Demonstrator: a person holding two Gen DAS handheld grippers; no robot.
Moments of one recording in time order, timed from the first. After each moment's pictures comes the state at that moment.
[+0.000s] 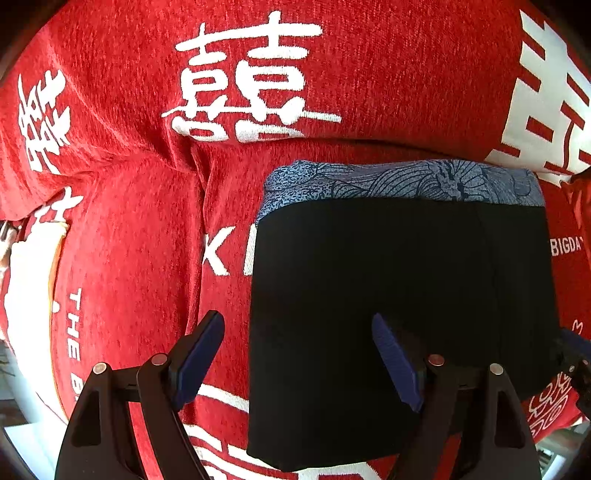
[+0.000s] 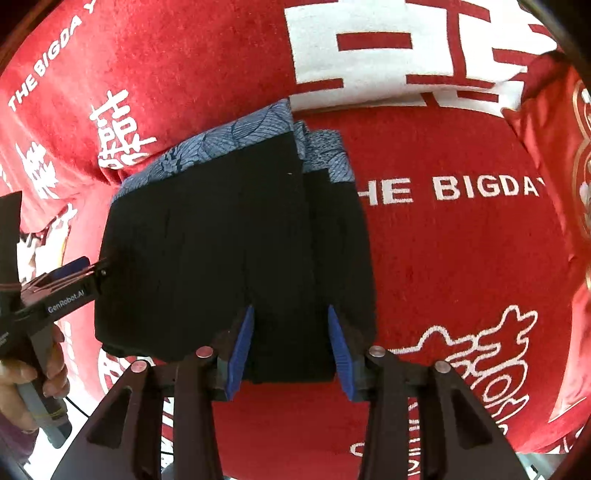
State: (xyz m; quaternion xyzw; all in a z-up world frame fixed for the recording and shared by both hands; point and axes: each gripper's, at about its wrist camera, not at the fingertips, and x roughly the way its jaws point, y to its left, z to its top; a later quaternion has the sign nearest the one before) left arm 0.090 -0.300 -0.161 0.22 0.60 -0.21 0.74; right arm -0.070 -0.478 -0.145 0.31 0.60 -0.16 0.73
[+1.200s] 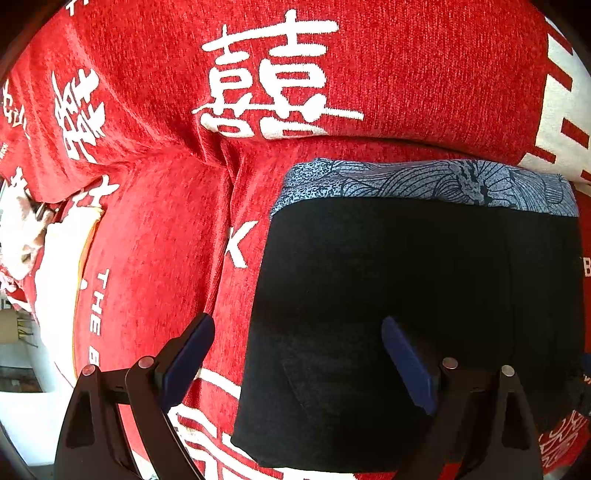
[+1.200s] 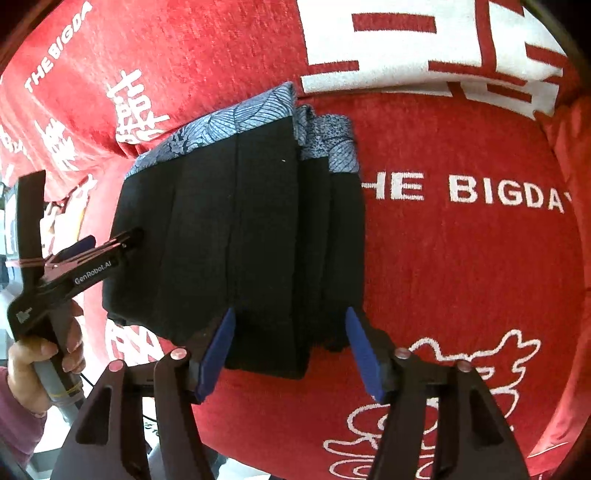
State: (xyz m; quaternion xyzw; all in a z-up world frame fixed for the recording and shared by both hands) left arm 0.077 -0.313 -0.164 0.25 0.58 -0.12 0.76; right arm -0.075 -0.500 -0.154 0.32 0.62 -0.08 0.71
